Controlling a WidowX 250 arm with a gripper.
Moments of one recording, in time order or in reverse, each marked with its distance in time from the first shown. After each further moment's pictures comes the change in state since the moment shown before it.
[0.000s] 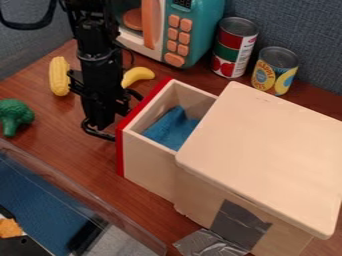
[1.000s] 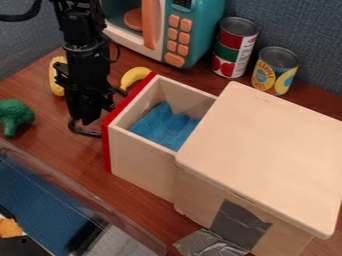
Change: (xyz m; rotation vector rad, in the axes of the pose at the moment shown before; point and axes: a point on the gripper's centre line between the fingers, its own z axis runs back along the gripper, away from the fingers) arm -0.006 0.018 0.007 0.009 0.024 -0.023
